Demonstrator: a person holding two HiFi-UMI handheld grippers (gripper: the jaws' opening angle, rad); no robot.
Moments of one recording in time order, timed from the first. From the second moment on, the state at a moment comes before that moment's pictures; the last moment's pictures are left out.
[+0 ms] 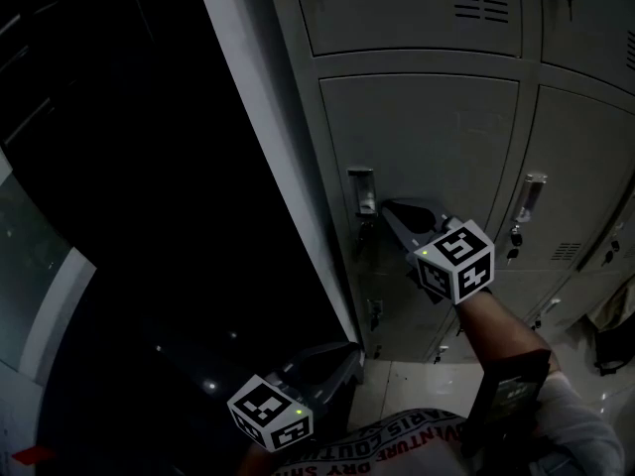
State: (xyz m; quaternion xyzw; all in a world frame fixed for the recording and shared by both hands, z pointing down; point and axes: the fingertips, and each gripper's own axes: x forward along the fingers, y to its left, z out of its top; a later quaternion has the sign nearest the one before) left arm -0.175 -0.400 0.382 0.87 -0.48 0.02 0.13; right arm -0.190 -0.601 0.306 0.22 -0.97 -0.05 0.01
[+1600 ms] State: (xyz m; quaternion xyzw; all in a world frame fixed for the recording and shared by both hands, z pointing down) left arm -0.025 0.029 0.375 0.93 -0.35 0.02 0.10; right arm 0.017 0.035 0.396 0.16 -0.97 0.14 0.04
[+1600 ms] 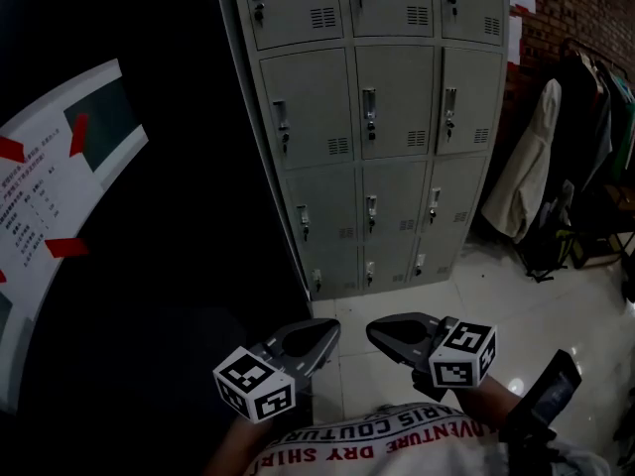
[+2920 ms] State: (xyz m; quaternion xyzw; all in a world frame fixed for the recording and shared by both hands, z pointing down) left arm -0.024 0.034 0.375 0.93 -0.34 0.02 0.11; right arm 0.010 0.037 0.399 0.16 -0.98 0.13 0.07
